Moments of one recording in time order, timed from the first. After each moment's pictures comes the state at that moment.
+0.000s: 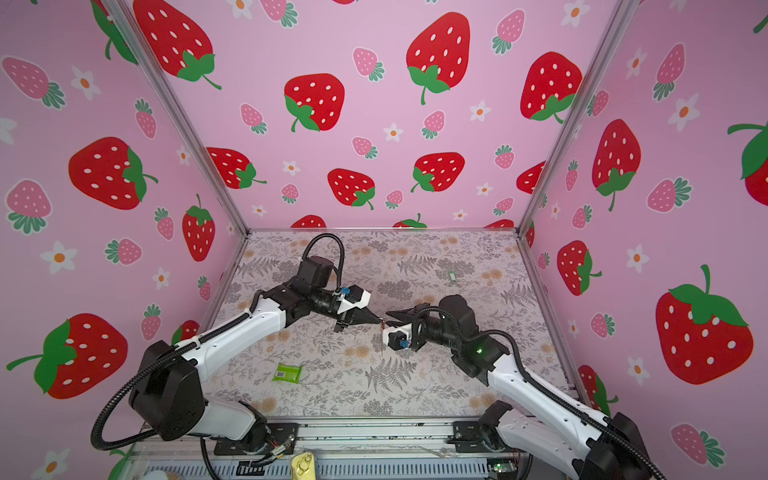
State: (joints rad) left arm -0.54 1.46 1.07 -0.35 1.11 0.81; right arm 0.79 0.96 0.62 0.05 -0.45 -1.07
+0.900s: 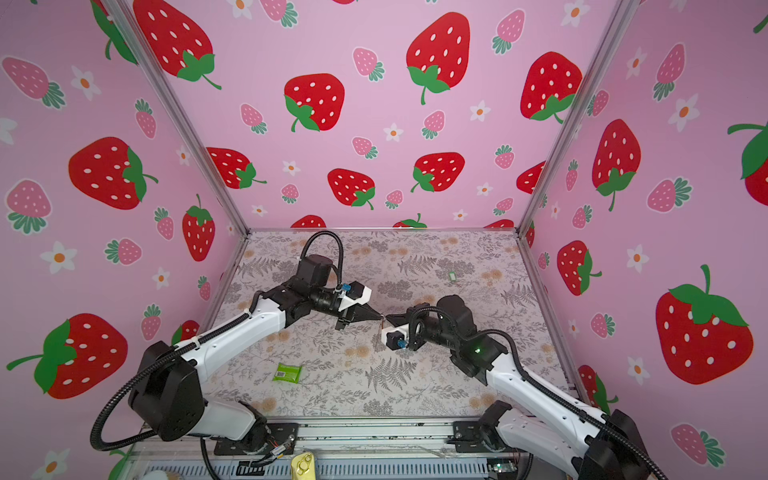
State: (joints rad) left arm -0.54 1.46 1.06 -0.27 1.08 0.72; right arm 0.80 0.97 0.62 0.05 -0.39 -1.09
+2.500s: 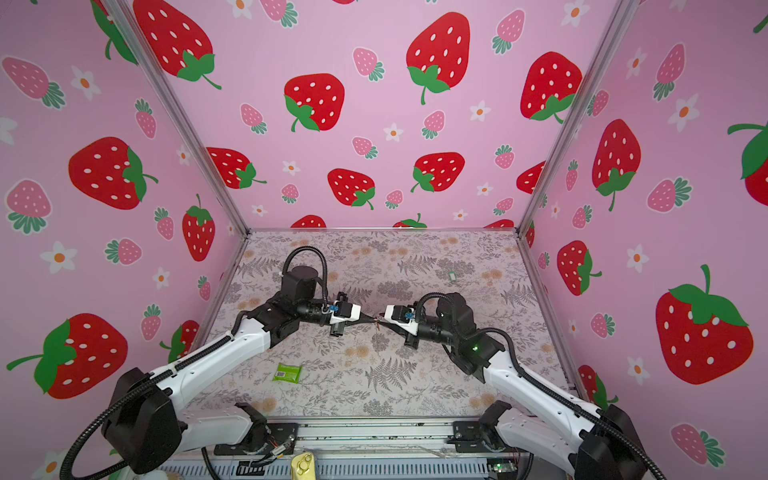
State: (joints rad) left arm -0.55 1.28 0.88 -0.10 0.98 0.85; right arm 0.79 1.00 0.62 0.17 -0.57 -0.45
